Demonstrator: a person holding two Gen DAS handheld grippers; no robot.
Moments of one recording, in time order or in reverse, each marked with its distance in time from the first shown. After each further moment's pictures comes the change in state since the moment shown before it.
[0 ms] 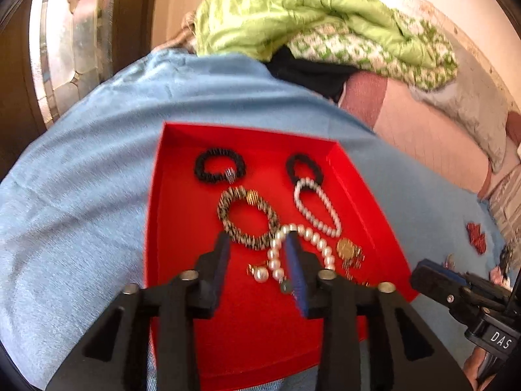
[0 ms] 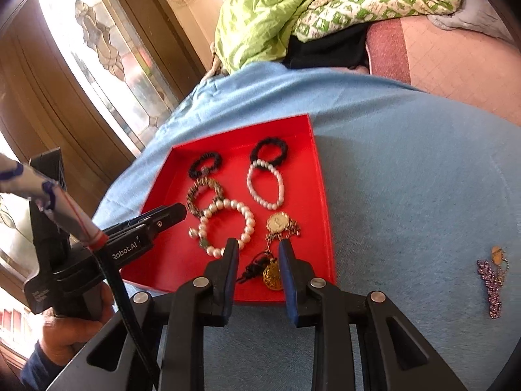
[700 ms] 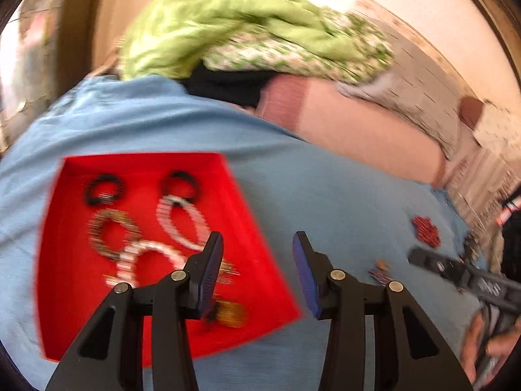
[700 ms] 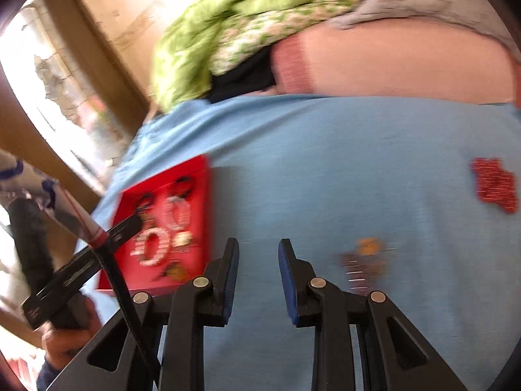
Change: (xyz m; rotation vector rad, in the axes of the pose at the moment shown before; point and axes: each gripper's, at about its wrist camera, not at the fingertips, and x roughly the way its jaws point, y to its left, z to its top) left arm -0.004 -0.126 -0.004 0.112 -0.017 -0.212; right arm -0.099 -0.121 0.000 0.169 -0.062 -0.170
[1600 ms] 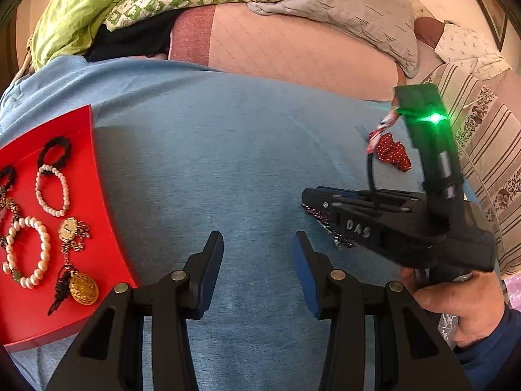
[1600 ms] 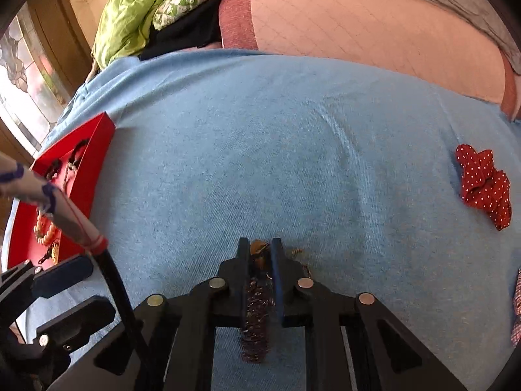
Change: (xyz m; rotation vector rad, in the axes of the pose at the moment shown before) left arm 0.070 -0.099 -0.045 0.190 0.227 -0.119; right arm 0.079 -0.063 0.002 -0.065 0.145 -0.176
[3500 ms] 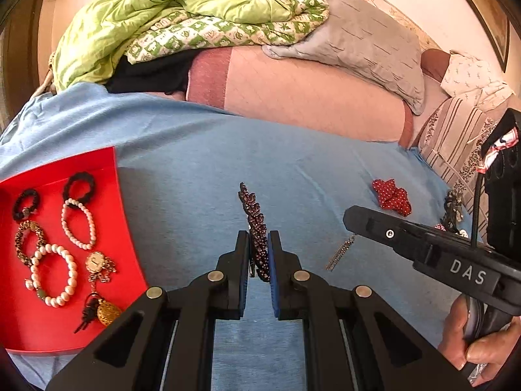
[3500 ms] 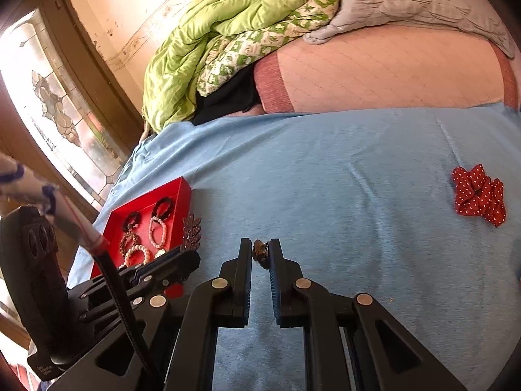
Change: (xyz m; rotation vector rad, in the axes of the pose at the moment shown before) left arm -0.037 0.000 0.026 -0.034 -0.155 0.062; right arm -0.095 0.012 -0.006 0.076 -0.209 0.230
